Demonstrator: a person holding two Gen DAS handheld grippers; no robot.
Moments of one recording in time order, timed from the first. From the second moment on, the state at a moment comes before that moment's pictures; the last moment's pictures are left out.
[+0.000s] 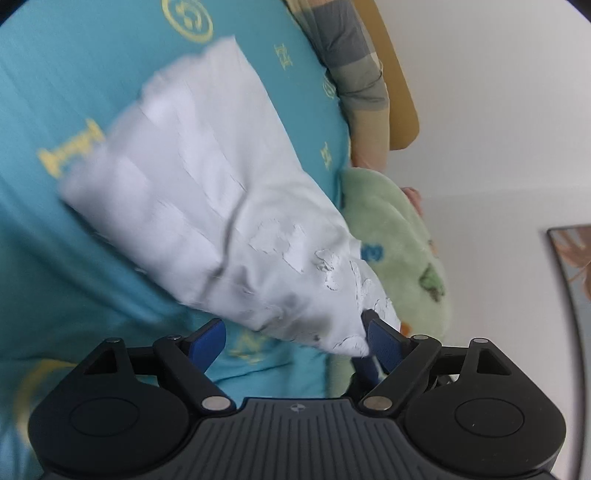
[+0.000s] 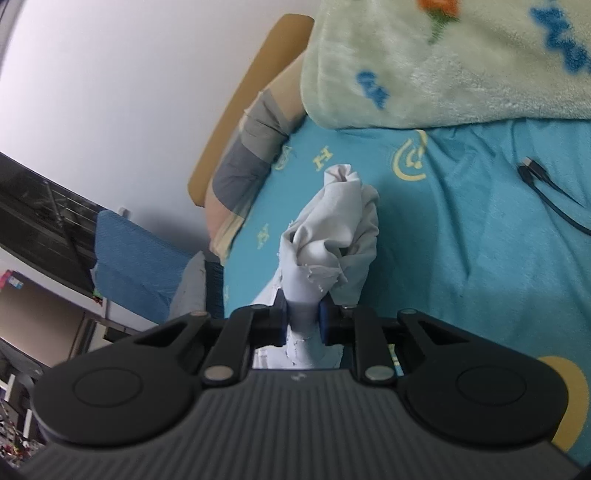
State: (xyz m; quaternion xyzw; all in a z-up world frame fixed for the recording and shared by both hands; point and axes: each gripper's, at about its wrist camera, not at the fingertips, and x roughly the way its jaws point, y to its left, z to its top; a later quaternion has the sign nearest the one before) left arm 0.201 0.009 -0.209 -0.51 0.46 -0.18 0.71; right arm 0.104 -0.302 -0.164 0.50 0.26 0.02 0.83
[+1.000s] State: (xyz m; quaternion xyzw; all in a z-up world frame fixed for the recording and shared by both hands) left arm 0.193 0.062 -0.227 -0.58 0.39 -0.05 0.71; right arm 0.109 -0.306 -0.226 0.66 0.34 0.05 0.66
